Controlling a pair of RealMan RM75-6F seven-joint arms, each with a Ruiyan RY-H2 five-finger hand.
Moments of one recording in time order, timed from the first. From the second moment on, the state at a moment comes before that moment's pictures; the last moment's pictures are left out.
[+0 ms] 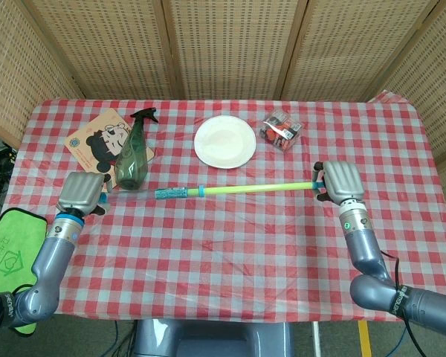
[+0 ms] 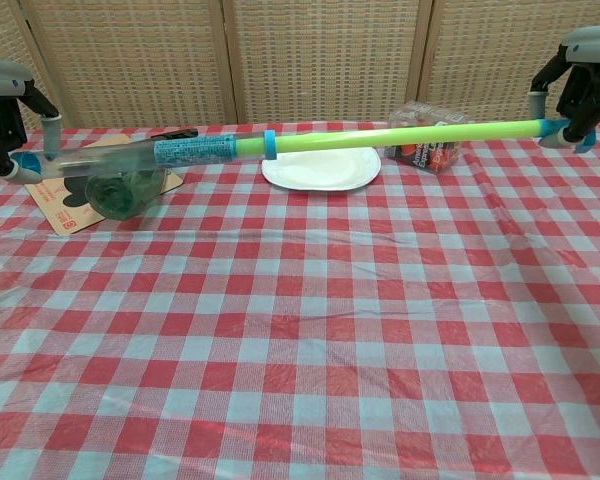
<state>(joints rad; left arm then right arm) -0.90 -1.13 -0.10 -1.90 0.47 1.14 0.71 0.79 -1.25 0.25 -1.67 -0.63 1.08 -0.49</state>
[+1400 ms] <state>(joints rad) -0.90 -1.10 -0.08 -1.95 0.47 1.09 0.72 0.79 -1.20 0.19 -1.68 -0.57 0.99 -0.54</state>
